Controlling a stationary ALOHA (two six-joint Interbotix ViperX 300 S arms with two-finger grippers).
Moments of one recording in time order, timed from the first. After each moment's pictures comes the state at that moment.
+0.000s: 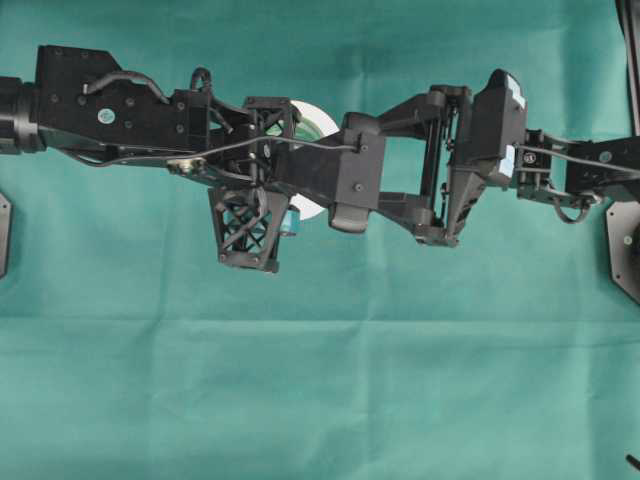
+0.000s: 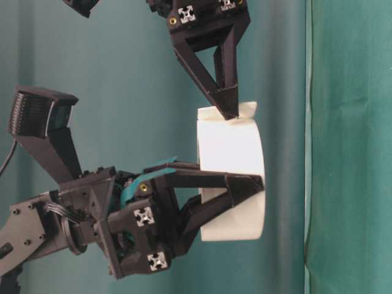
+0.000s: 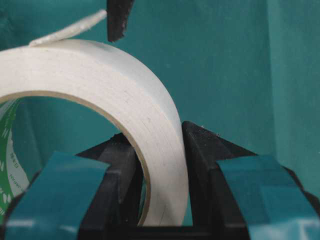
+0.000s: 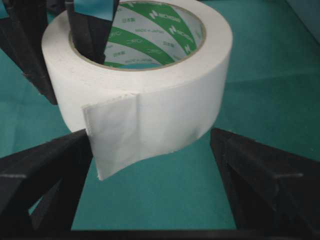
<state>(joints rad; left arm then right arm) 0.03 0.06 0.12 -0.01 0.95 0.17 -0.11 -0.19 0.91 0.12 -0.52 0.07</state>
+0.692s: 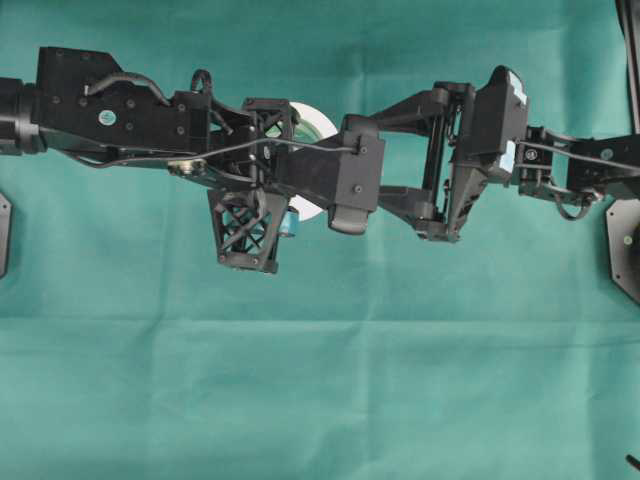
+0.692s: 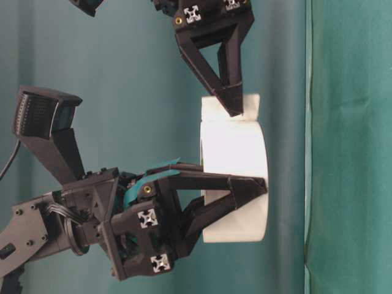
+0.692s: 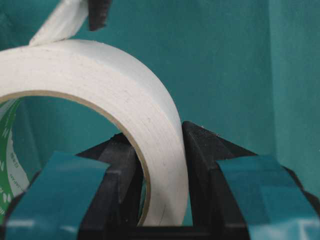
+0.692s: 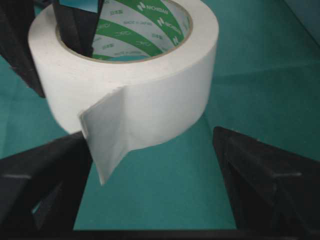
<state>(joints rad) 0.03 0.06 0.12 -0.01 0.95 0.17 -0.12 -0.19 0.93 0.12 -0.52 0.07</state>
